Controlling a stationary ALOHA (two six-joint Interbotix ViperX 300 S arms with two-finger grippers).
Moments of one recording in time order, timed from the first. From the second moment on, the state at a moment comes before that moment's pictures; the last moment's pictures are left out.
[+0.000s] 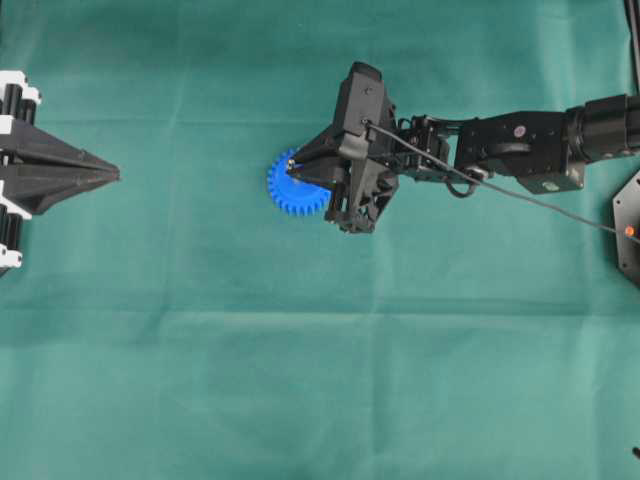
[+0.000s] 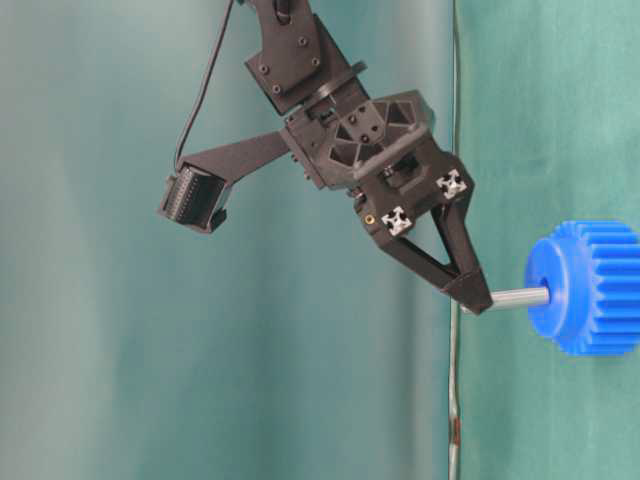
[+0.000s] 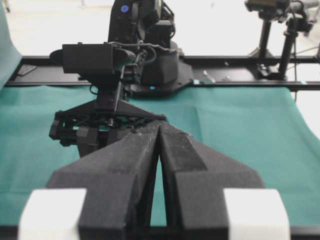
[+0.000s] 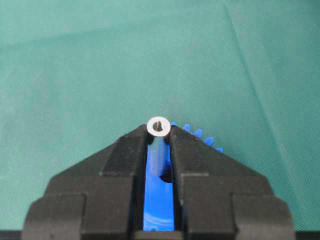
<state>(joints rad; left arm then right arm) -0.01 -0.94 1.16 0.01 -0.25 -0.01 -0.11 0.16 0.61 0.12 -0.21 0.00</state>
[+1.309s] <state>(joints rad) -0.01 -0.95 1.16 0.01 -0.25 -0.01 -0.12 0.17 0.63 0.12 -0.24 0.00</state>
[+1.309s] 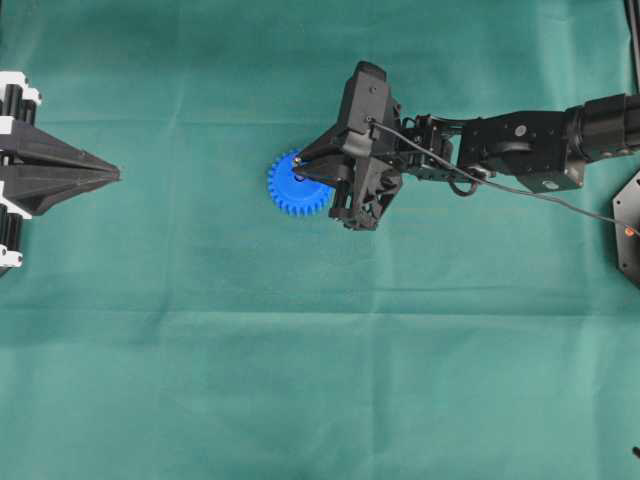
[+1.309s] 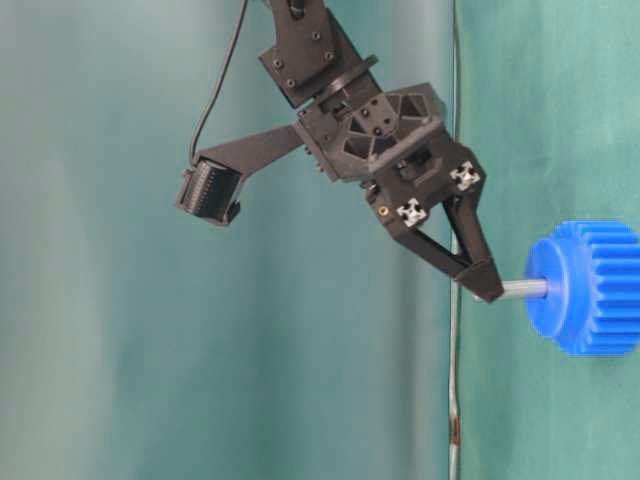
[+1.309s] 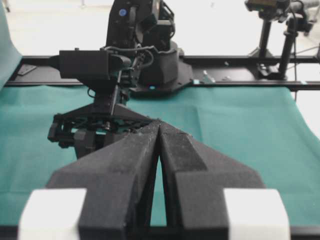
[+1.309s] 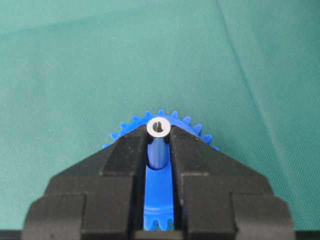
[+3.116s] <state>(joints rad) -0.01 -0.95 1.16 0.01 -0.25 -0.01 -0.11 0.16 0.63 0.12 -0.25 0.00</state>
